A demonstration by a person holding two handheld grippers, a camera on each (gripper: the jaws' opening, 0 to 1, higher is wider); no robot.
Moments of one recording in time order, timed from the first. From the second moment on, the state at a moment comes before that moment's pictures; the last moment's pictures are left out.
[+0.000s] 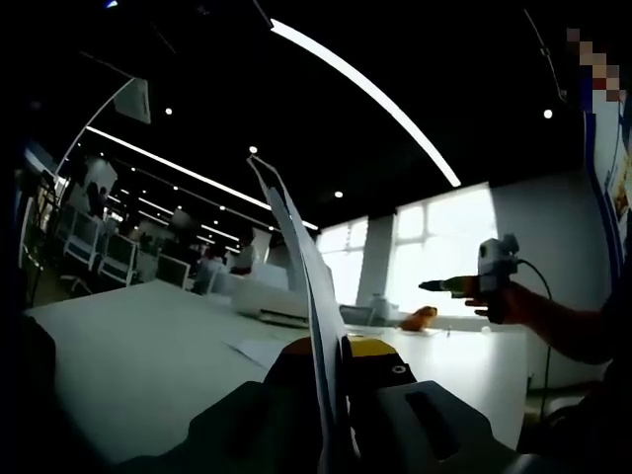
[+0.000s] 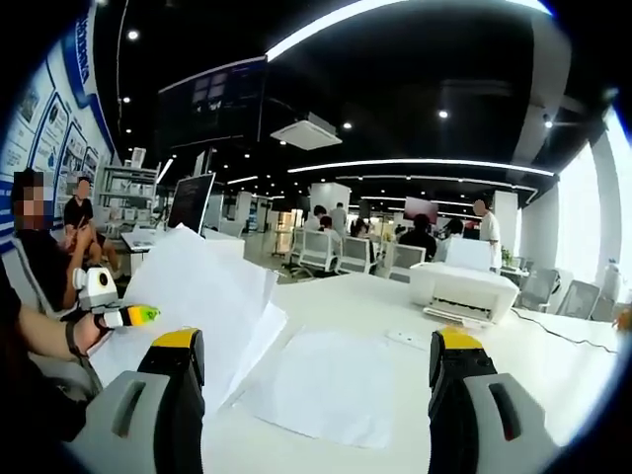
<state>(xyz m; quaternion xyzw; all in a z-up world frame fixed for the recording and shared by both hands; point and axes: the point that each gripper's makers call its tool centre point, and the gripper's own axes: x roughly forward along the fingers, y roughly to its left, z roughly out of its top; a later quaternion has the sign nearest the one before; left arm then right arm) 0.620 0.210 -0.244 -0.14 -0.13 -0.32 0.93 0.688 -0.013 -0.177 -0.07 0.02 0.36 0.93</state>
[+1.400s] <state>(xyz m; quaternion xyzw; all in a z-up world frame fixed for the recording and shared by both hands) 0.618 0.213 -0.241 -0.16 -0.14 -0.31 0.93 0.685 -0.015 -0.190 -0.05 0.03 0.37 0.93</state>
